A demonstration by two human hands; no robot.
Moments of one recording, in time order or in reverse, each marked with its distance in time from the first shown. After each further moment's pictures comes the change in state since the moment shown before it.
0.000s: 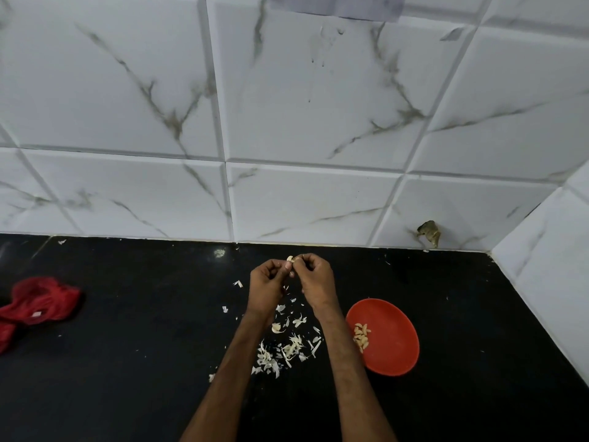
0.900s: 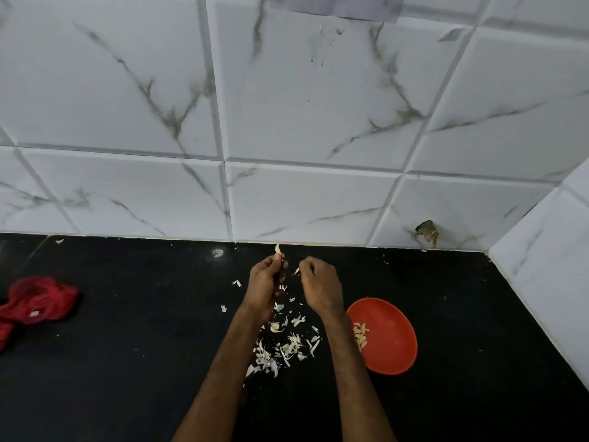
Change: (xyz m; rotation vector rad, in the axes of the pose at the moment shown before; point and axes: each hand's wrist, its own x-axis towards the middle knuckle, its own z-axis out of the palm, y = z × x) left_hand 0.008 0.010 -0.005 -0.176 -0.059 -0.220; right_hand -0.002 0.004 -0.014 -0.481 -0.012 -0.140
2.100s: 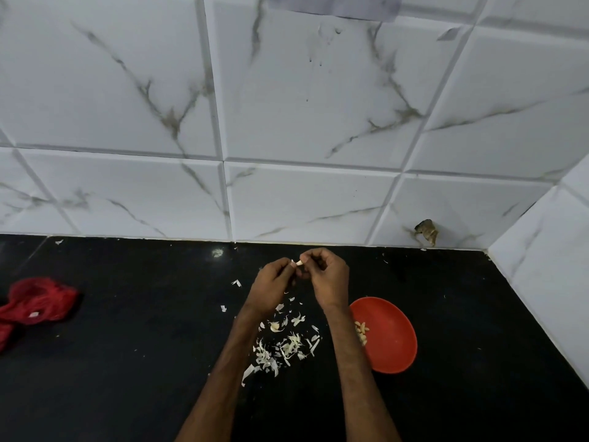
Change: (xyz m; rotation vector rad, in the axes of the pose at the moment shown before) left_hand 0.001 -0.001 -0.002 0.756 -0.140 0.329; right_hand 0.003 0.005 -0.005 0.452 0.160 -0.063
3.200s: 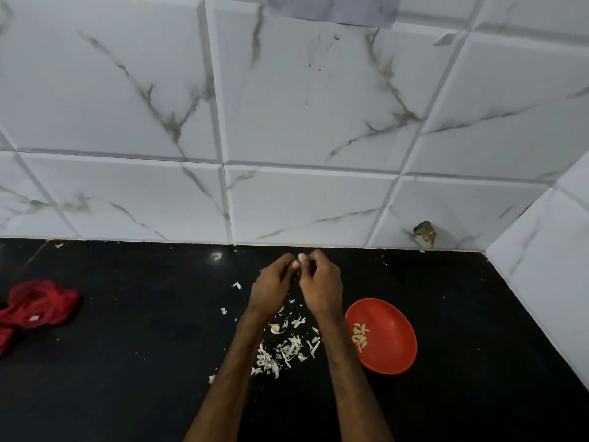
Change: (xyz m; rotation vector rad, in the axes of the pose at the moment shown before) left_hand -0.001 0.003 0.001 0.135 0.059 0.041; right_hand -0.009 -0.003 0.012 -0.477 0.032 -0.116
